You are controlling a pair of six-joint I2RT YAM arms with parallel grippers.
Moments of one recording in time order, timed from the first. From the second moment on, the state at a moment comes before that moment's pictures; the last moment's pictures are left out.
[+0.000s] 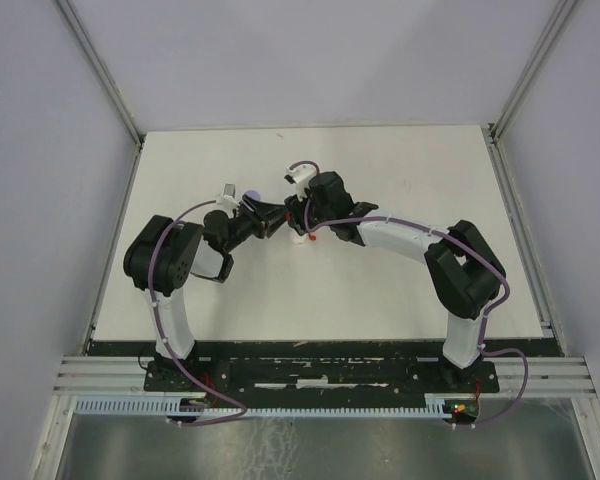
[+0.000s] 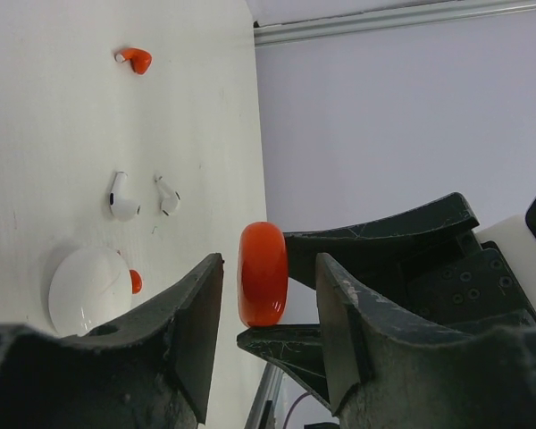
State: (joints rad) left arm -0.27 1.96 0.61 1.32 0.51 -1.36; right arm 0.72 1.87 1.29 0.00 -0.05 0.04
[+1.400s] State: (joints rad) left arm -0.27 1.99 0.62 1.37 0.53 -1.37; right arm 0.64 1.62 1.18 0.03 0.08 0.16
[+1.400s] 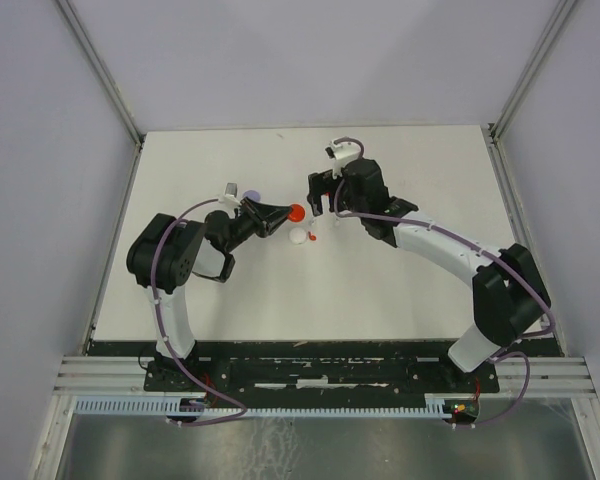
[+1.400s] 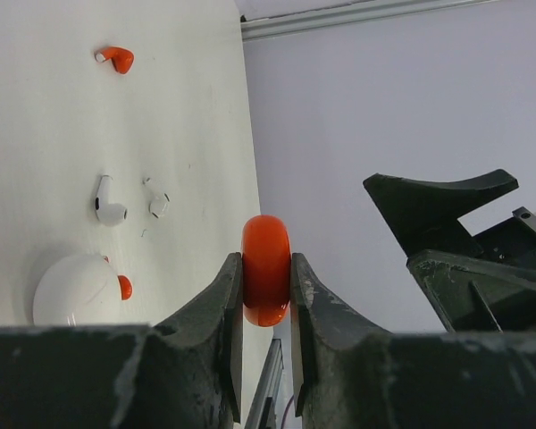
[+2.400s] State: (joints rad) left arm -0.33 1.98 0.66 1.32 0.52 -1.37; right arm 0.62 1.84 1.19 -0.01 0.12 0.20
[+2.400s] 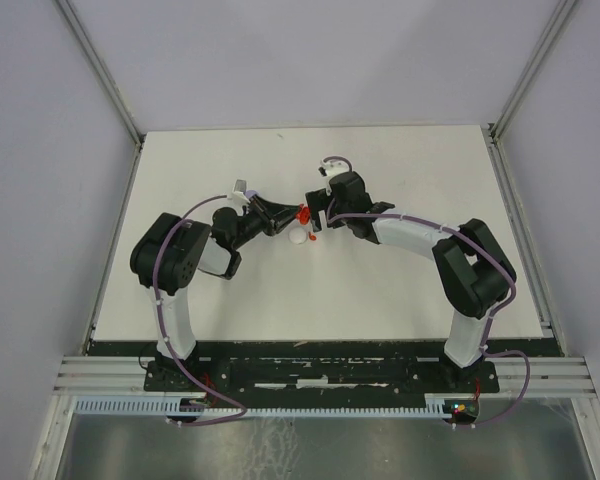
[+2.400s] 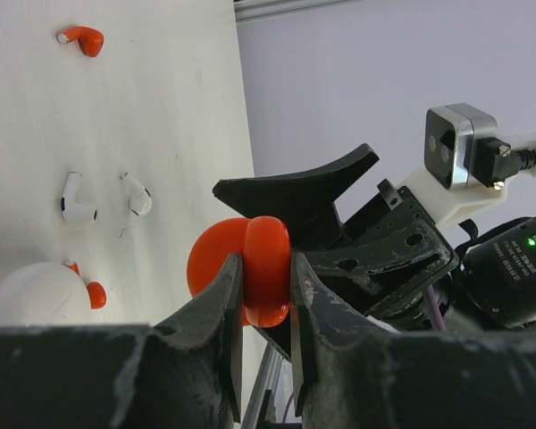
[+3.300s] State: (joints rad) left arm -0.34 1.99 0.68 1.48 0.52 -1.54; right arm 0.58 1.91 1.25 0.07 0.07 0.24
